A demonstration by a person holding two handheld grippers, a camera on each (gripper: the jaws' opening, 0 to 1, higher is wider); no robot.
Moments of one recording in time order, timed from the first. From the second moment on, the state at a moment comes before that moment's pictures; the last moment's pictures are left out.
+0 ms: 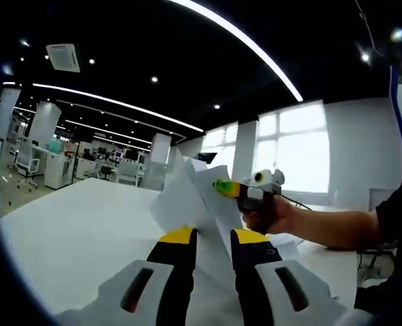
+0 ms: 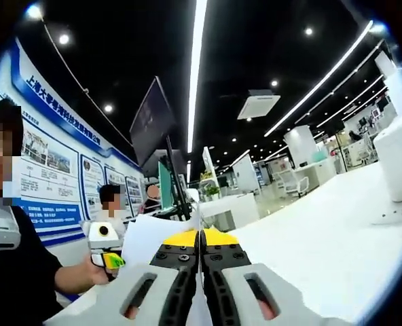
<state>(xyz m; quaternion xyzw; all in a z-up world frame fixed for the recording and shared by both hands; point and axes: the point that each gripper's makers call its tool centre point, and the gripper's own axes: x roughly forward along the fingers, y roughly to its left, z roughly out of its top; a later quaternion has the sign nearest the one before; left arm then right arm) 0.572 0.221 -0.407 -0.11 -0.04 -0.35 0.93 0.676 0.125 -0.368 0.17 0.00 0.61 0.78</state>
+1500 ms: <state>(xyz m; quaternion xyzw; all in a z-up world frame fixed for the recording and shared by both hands) 0.575 0.242 -0.403 -0.10 -0.06 -0.32 0.94 0.667 0.065 -0.335 0.07 -0.05 0.55 0.83</state>
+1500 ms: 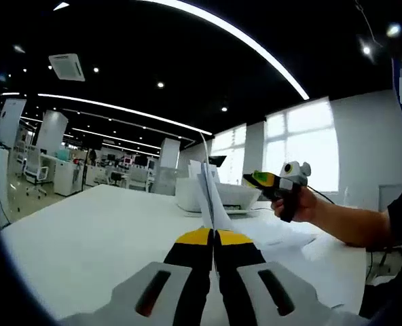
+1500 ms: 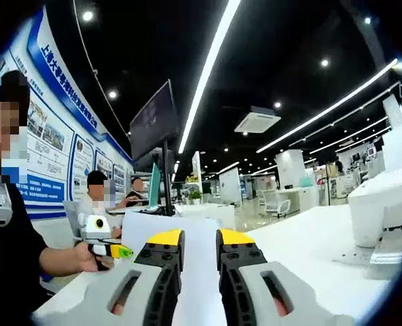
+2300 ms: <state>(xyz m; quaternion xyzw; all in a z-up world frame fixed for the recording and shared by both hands) 0.572 0.248 -0.394 -0.13 -0.08 -0.32 0.93 0.655 -0.051 -0.337 -0.03 0.02 0.43 0.90</state>
